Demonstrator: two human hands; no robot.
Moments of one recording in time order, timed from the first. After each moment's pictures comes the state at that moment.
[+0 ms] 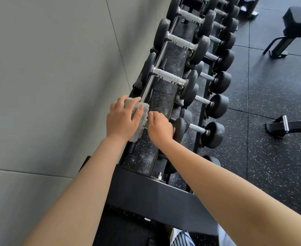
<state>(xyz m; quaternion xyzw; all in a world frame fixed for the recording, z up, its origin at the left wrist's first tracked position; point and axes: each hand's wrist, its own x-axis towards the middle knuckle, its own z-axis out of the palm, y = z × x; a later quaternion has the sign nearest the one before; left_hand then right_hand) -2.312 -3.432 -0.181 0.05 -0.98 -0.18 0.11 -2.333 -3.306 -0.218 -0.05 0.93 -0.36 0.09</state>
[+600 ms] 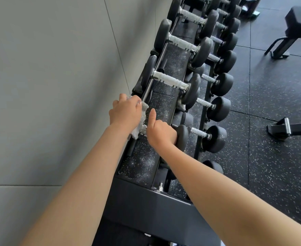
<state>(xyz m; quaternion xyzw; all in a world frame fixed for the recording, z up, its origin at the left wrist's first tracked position) -2.363 -3.426 -0.165 0.13 -0.97 -0.18 -0.01 -2.351 -3.313 -0.215 0.00 0.95 -0.26 0.15</state>
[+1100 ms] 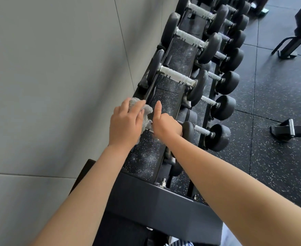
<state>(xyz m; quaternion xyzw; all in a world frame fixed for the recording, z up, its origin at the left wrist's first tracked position) -2.310 -3.433 -0.186 0.03 -0.97 -0.17 0.15 -2.363 -3.314 -0.215 0.01 0.94 -0.27 0.21</state>
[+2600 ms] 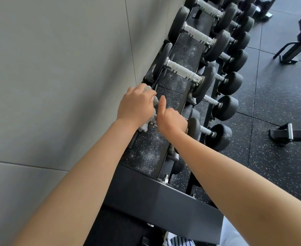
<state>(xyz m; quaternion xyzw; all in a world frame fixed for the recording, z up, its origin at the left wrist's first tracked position) -2.344 -3.435 -0.180 -0.01 -0.98 -0.15 0.12 -2.361 -3.319 -0.217 0.02 0.96 -0.22 0.18</state>
